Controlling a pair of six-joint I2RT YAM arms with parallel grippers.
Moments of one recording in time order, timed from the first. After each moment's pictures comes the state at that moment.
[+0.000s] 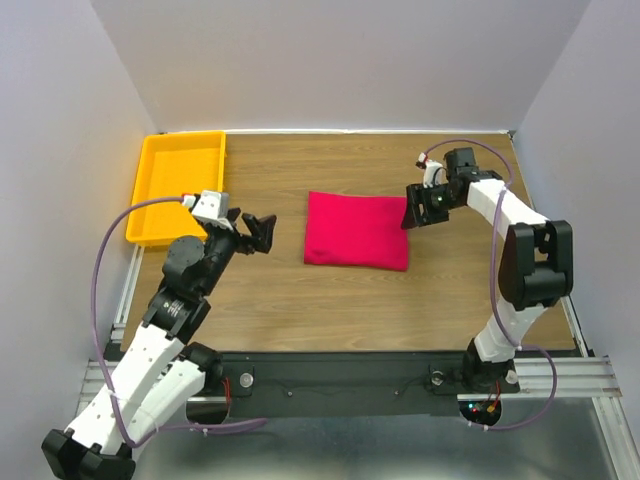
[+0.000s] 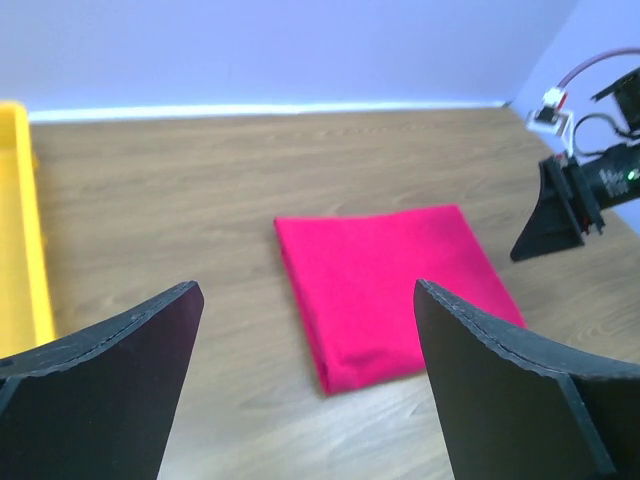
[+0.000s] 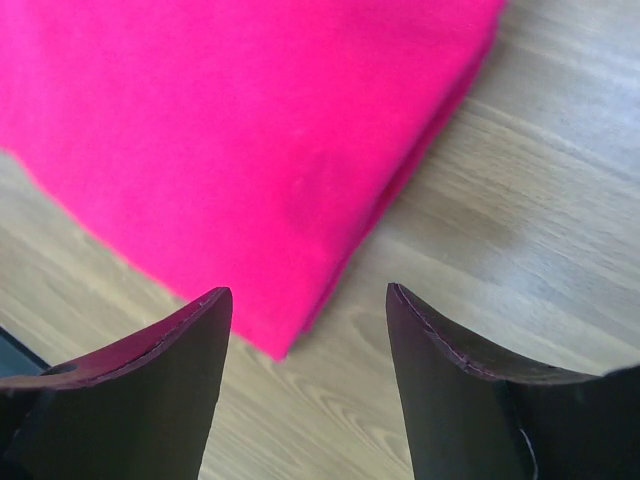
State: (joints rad) left arm -0.45 0.67 0.64 0.03 -0.04 -0.23; right arm 0.08 1.76 1.32 -0.68 -0.53 -0.13
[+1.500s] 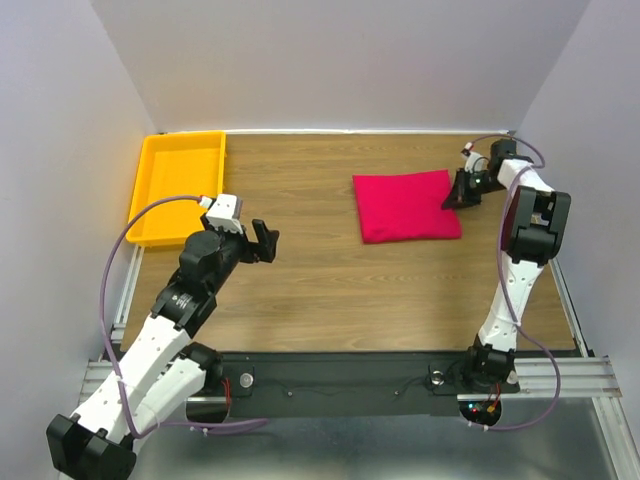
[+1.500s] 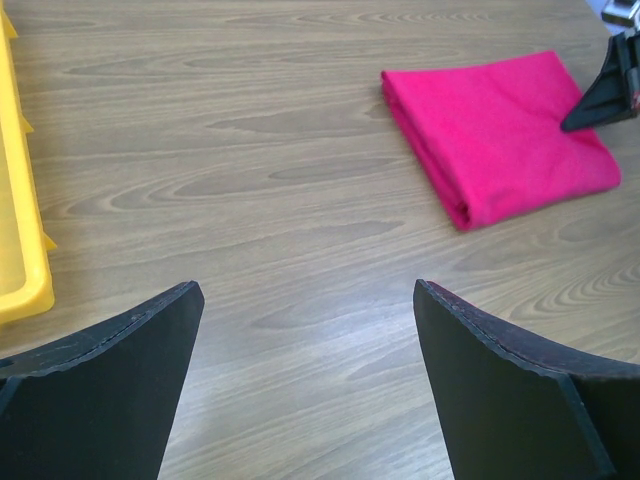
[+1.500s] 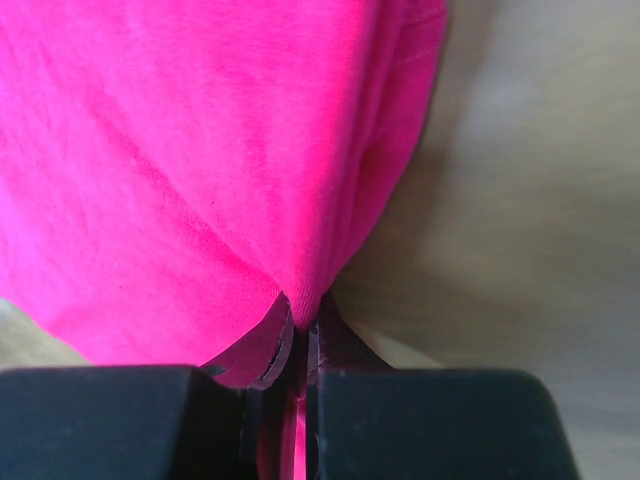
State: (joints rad) left arm -0.44 0.68 0.58 -0.11 -0.06 -0.25; right arm -0.21 2.26 1.76 -0.75 -0.63 -0.15
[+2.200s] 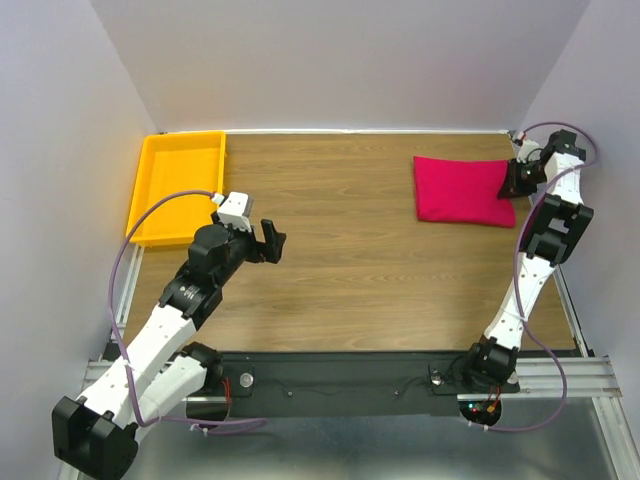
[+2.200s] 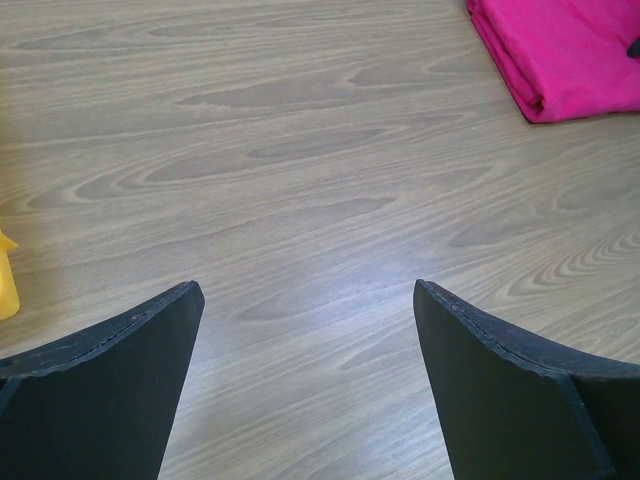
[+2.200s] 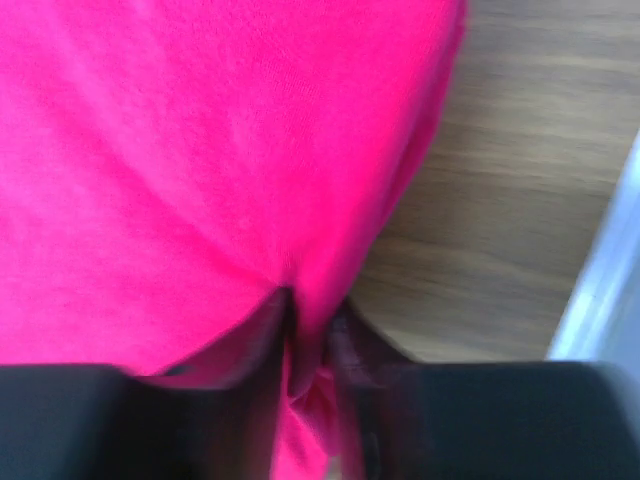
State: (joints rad) left arm -0.45 0.77 0.58 -0.08 0.00 -0.24; right arm -0.47 2.57 2.38 -1.04 -0.44 -0.43
